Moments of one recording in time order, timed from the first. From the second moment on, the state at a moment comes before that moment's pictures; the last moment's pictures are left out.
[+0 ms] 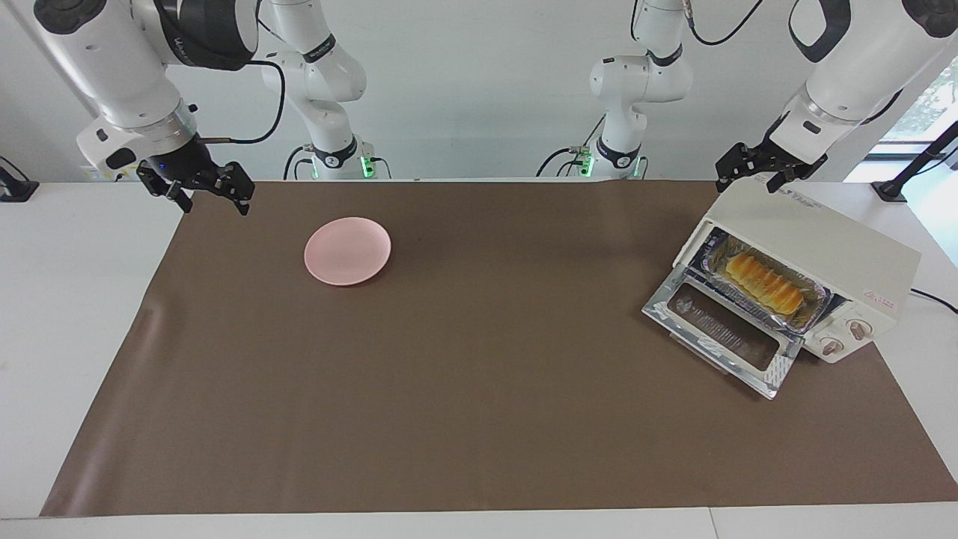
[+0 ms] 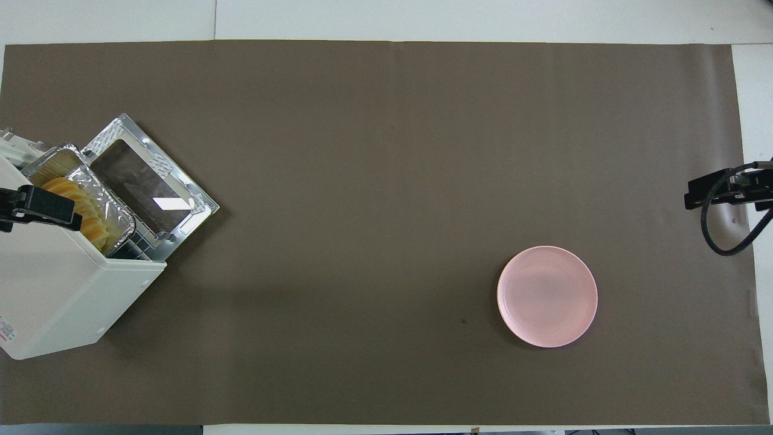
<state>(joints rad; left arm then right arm) -0.11 -0.03 0.10 -1.62 -0.02 1.45 0.07 -0.16 -0.04 0.09 -1.69 -0.03 1.57 -0.01</state>
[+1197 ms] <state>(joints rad) -0.09 -0.03 0.01 -1.63 -0.02 1.47 0.11 -0.16 -0.04 0.09 -1.69 -0.03 1.57 -0.01</state>
